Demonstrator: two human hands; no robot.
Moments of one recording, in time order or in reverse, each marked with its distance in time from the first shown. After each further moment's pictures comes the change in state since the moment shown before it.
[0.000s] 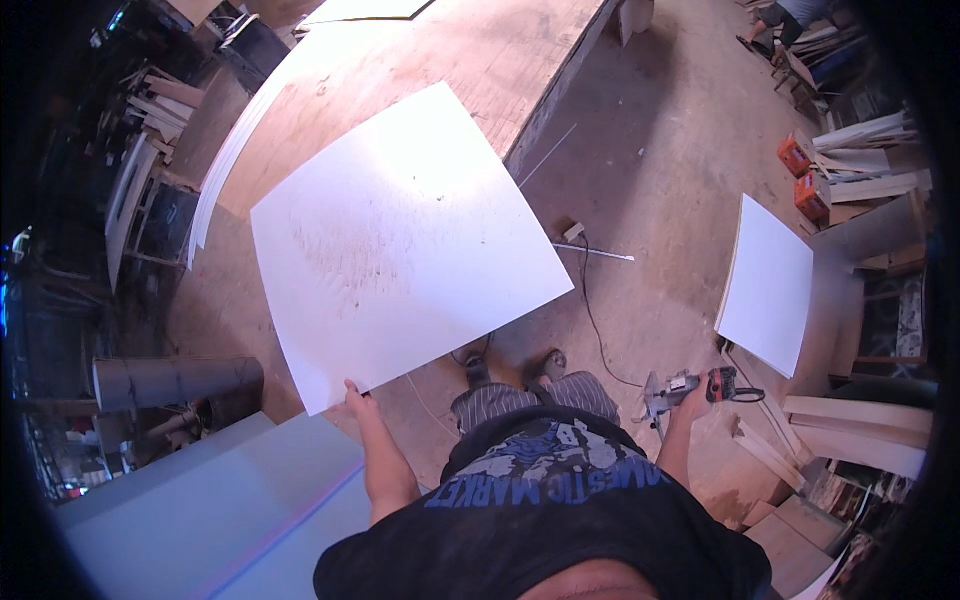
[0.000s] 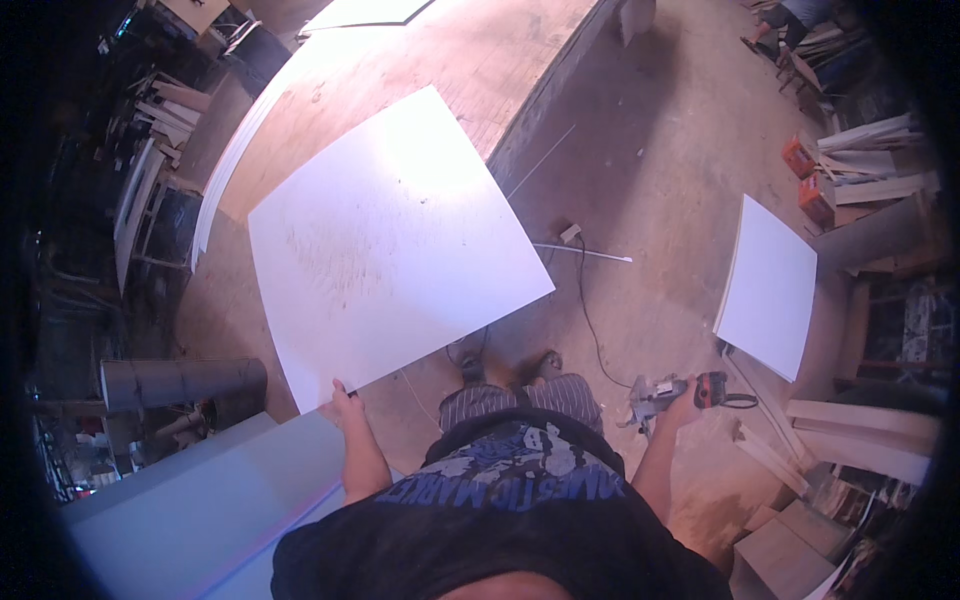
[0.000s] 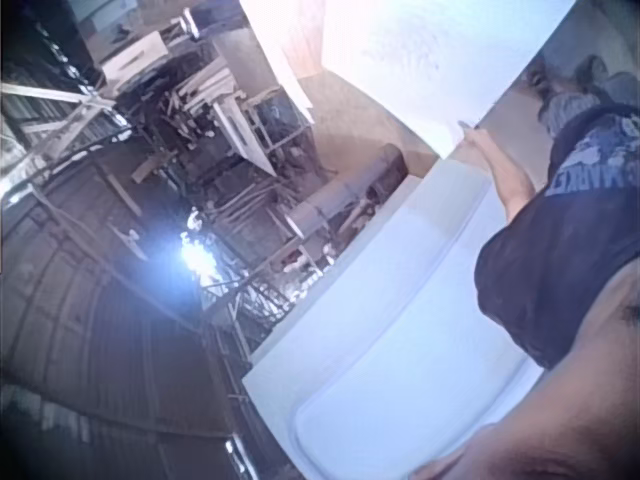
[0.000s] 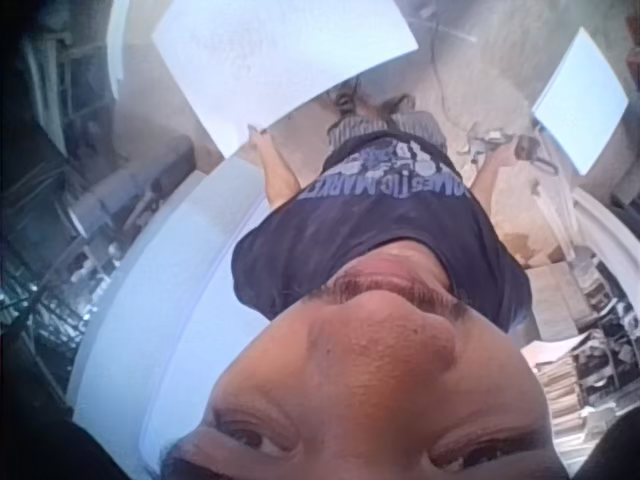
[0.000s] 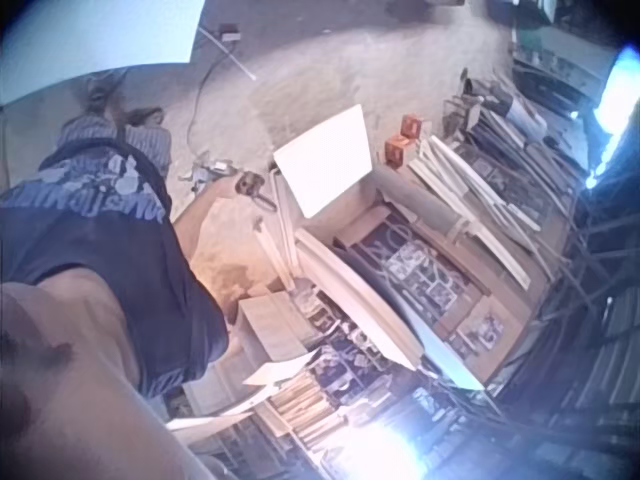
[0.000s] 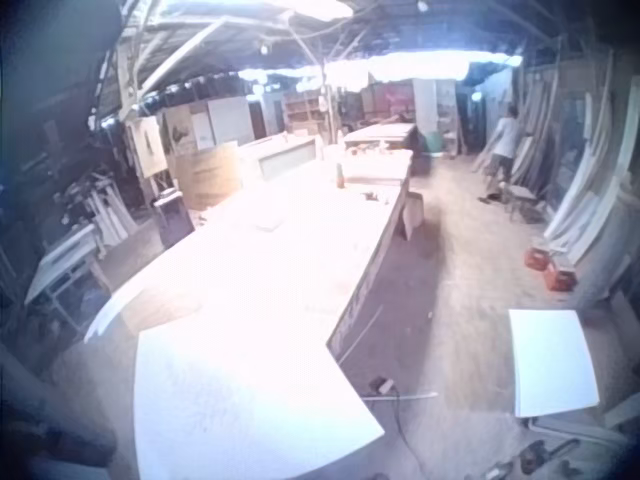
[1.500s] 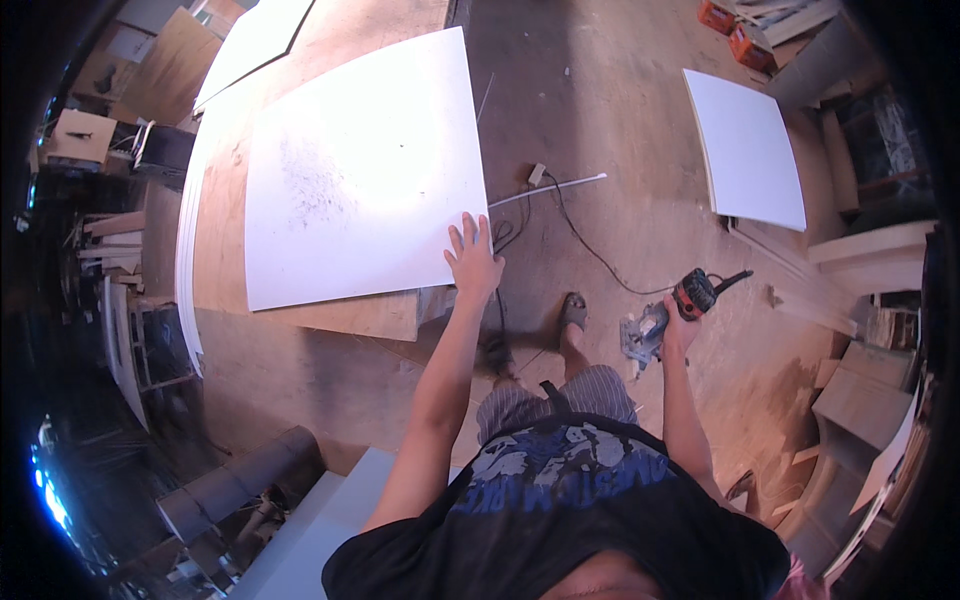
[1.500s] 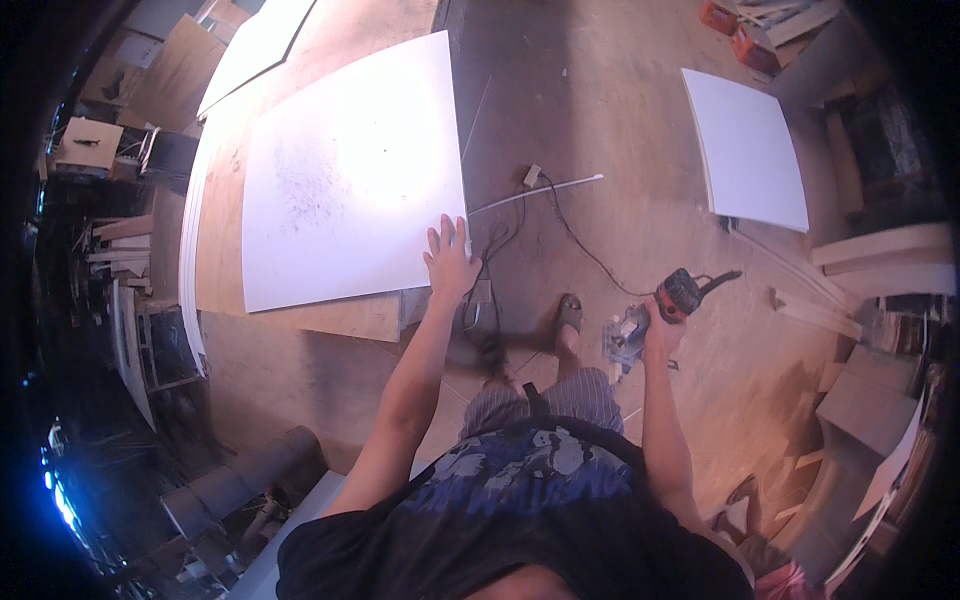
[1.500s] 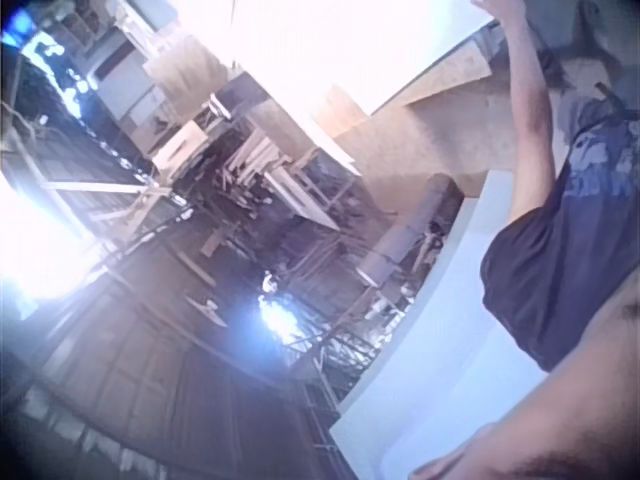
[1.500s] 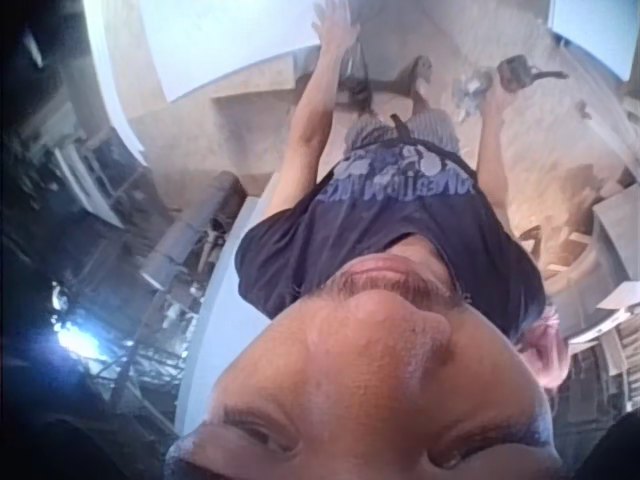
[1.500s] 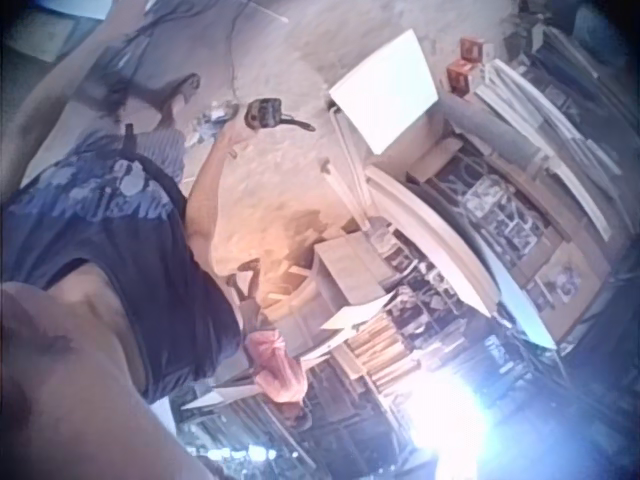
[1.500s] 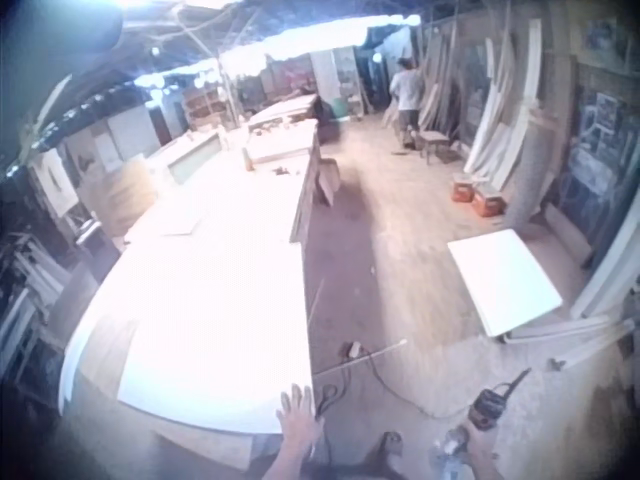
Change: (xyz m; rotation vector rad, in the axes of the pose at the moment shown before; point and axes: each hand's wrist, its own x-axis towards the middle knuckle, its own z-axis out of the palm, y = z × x) left_hand -0.374 -0.132 0.249 1.689 -1.483 1.279; right_hand 0.035 0.029 -0.020 -0.193 -0.188 -0.066
